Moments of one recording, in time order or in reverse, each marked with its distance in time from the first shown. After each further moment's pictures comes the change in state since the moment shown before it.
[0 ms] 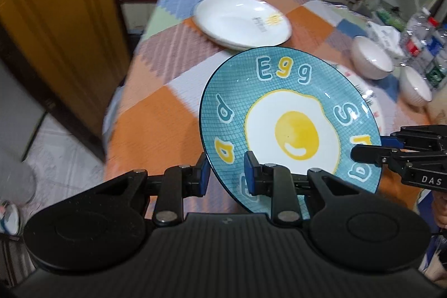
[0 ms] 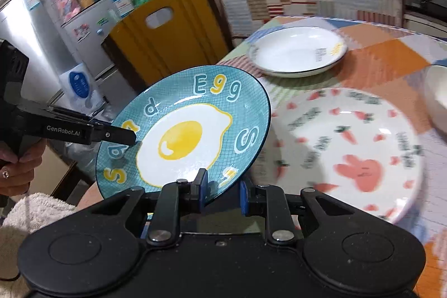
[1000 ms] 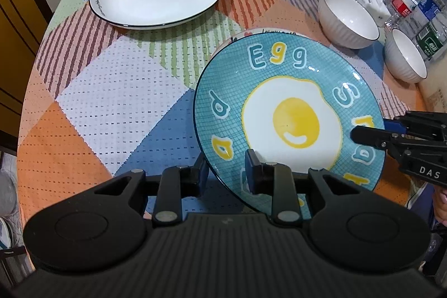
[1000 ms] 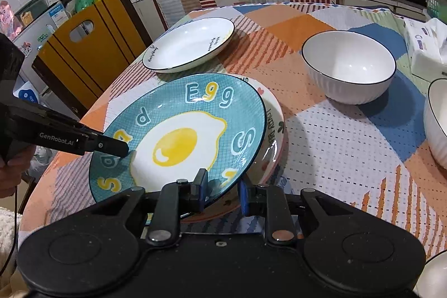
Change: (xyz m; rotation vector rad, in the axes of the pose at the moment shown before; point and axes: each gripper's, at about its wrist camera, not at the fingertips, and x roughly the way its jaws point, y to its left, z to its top) left arm 0.102 -0.084 0.047 0.086 0.225 -0.089; right arm -0.015 -0.093 -0.011 0.138 0.024 -0.186
